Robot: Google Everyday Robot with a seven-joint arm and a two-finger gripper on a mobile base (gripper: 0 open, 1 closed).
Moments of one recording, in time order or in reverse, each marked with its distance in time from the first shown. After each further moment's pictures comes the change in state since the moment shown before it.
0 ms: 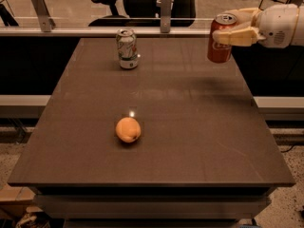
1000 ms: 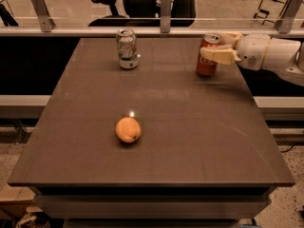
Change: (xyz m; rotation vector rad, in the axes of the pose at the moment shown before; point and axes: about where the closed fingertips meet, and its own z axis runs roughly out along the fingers) arm 0.072 -0.019 0.042 0.111 -0.054 0.077
